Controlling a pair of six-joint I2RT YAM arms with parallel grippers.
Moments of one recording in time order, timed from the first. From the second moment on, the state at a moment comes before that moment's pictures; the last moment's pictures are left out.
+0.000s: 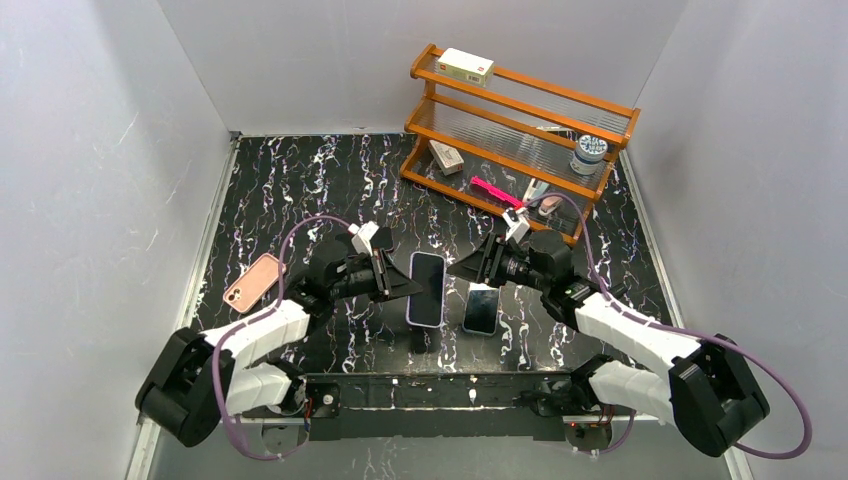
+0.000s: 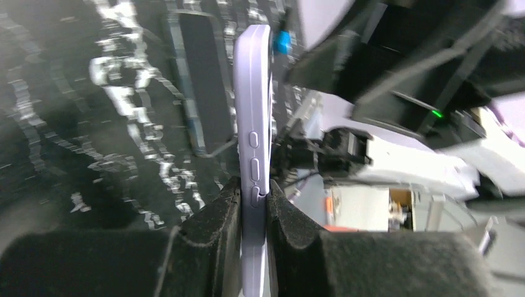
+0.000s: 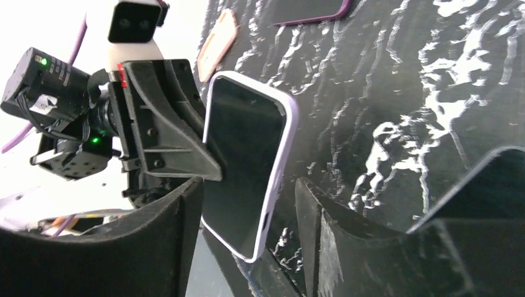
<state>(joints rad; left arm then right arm) -0.55 1.12 0.40 0.40 0.66 -0.98 0.61 1.08 0.46 0.34 -0.48 0.90</state>
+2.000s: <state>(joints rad) -0.55 1.56 0.68 0.02 0.23 -0.85 0.59 1.71 0.84 0.05 -0.51 0.70</state>
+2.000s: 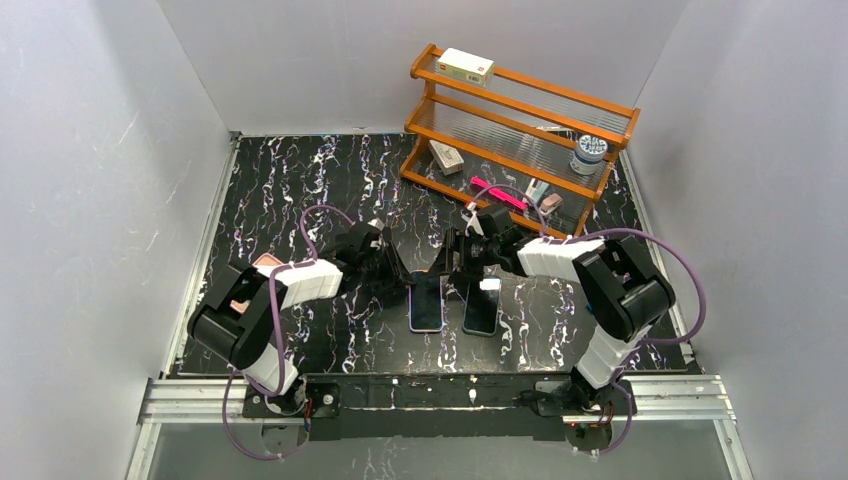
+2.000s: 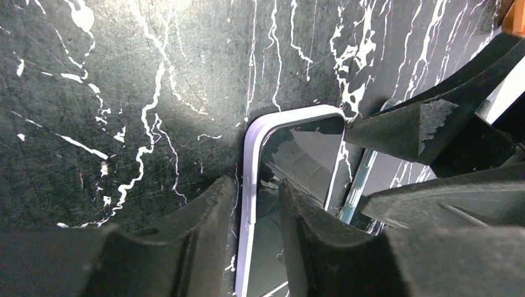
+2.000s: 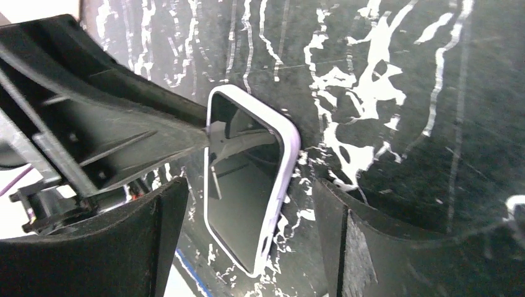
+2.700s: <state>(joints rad) -0.54 1.54 0.56 0.18 0.31 -0.88 0.52 1.86 0.67 0.67 -0.82 0.98</state>
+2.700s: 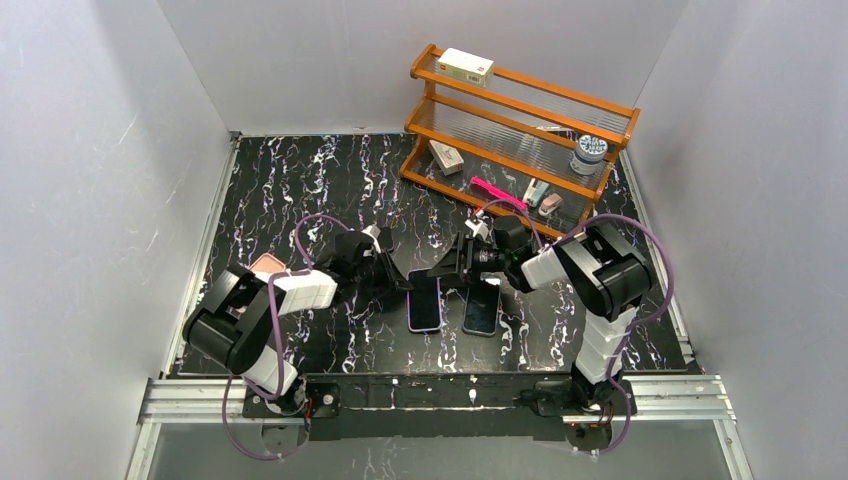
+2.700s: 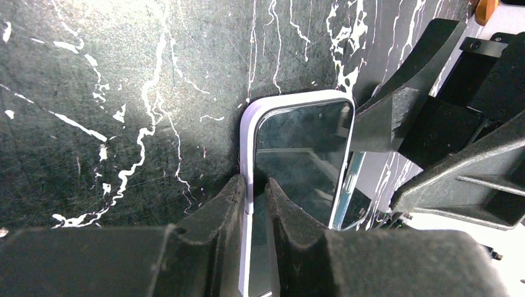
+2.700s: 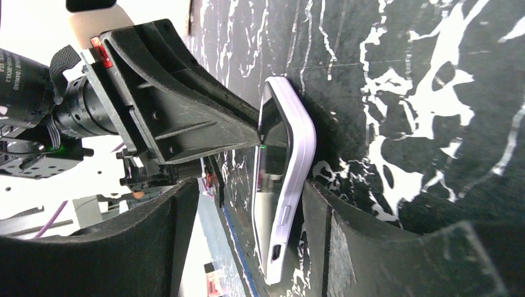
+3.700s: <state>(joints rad) -0.46 1.18 0.72 -0.07 0.44 -0.75 0.57 1.49 0.57 0.51 -0.79 0.64</state>
